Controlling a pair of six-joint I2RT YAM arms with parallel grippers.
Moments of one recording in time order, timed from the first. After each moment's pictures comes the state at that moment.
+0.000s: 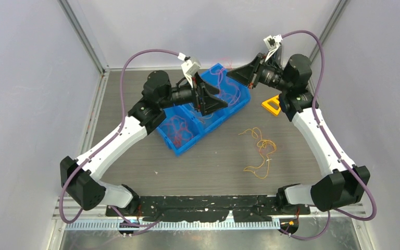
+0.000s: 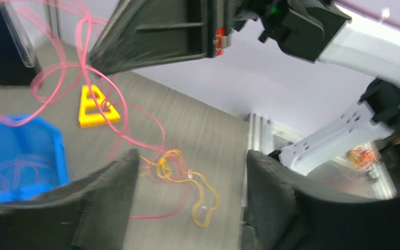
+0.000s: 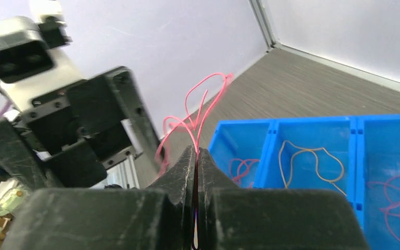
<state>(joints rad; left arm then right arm) -0.66 1.38 1.31 0.14 0.69 -0.37 0.22 1.32 1.31 0.11 -0.84 0.55</state>
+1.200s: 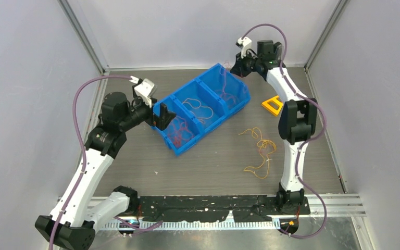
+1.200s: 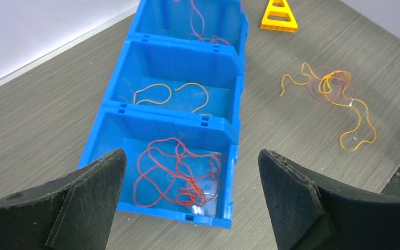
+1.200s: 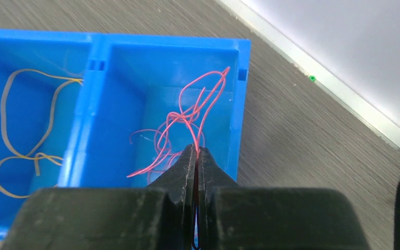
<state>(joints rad) -0.32 0.94 1.06 -0.39 0.41 0.06 0.14 2.15 1.96 -0.36 -0.65 -0.26</state>
